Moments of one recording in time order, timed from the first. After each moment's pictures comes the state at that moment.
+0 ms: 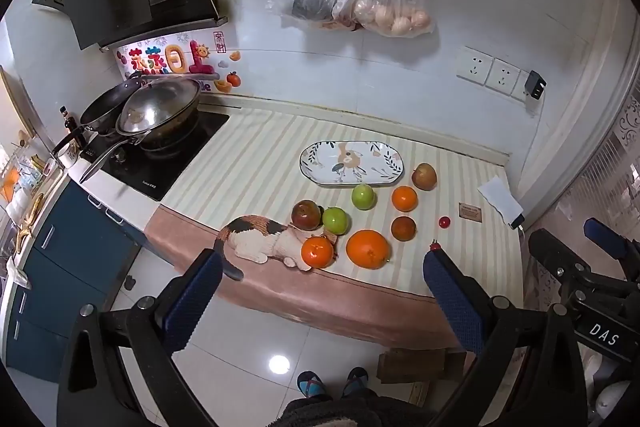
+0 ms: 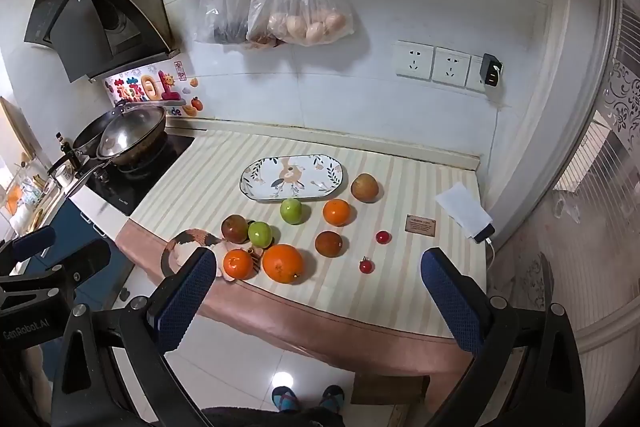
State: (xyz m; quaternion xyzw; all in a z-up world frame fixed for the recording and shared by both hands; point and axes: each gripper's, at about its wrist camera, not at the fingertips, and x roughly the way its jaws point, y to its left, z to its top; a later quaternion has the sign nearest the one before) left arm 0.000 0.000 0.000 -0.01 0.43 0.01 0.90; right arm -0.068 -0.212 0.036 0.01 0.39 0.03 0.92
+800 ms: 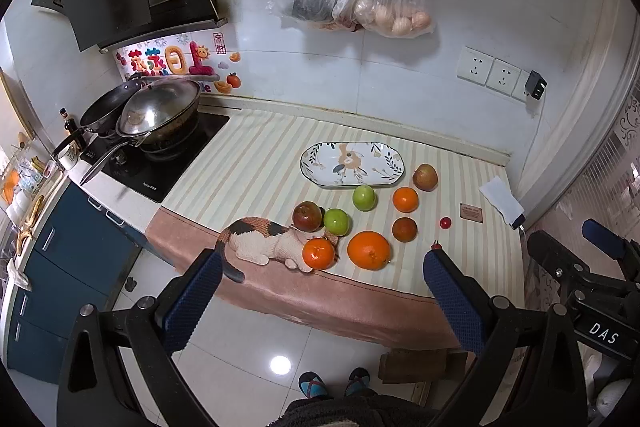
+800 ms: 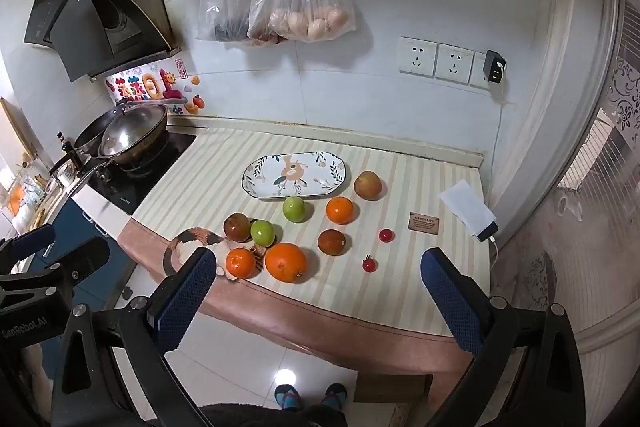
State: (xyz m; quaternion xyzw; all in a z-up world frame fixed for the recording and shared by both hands) left arm -0.001 0.001 0.000 -0.01 0.43 0.01 0.90; right arm -0.064 -0.209 0.033 0.02 0.39 0.04 0.92
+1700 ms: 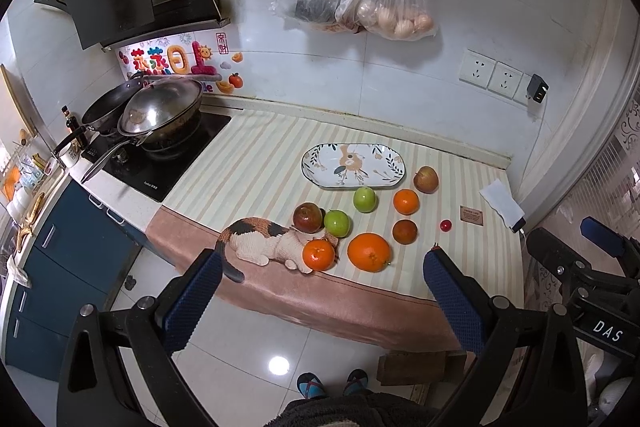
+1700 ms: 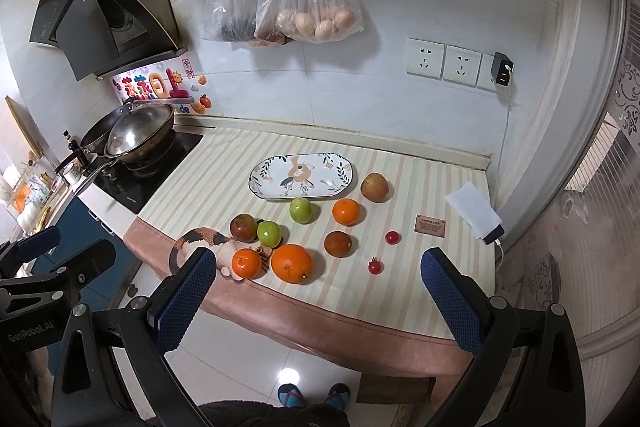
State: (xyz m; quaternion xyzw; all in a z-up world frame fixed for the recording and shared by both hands) left arm -0.002 0.004 0.001 -0.01 0.42 0.01 0.91; right arm -0.065 -0.207 0.036 0.02 0.40 0.05 0.92
